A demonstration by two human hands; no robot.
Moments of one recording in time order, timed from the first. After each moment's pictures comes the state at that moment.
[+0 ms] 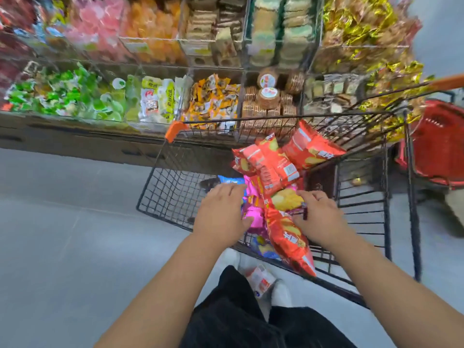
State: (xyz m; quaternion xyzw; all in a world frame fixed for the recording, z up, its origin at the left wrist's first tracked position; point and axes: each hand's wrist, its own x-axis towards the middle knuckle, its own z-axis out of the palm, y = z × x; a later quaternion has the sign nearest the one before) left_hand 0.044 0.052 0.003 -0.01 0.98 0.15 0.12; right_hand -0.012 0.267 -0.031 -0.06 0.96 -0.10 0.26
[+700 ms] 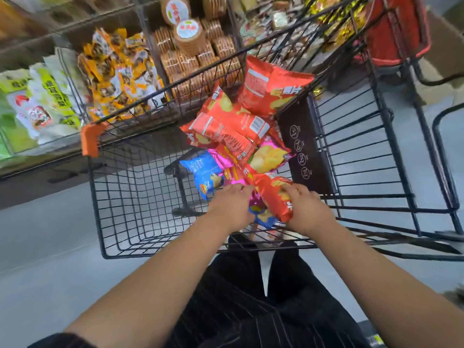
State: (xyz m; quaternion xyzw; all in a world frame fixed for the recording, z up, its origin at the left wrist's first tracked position) left_hand -0.031 0.061 -0.139 0.23 0.88 0.09 0.41; right_hand 0.027 0.250 -0.138 0.10 0.90 -0.13 0.40
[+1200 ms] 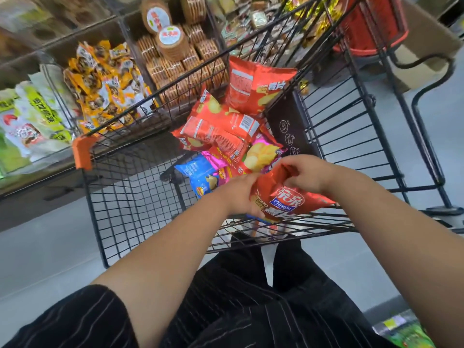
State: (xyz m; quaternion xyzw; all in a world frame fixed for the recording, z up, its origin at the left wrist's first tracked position) left_hand -0.056 0.077 -0.144 0.26 0.81 0.20 0.48; right_hand -0.030 0.277 -0.094 0.08 0.84 -0.37 0.38
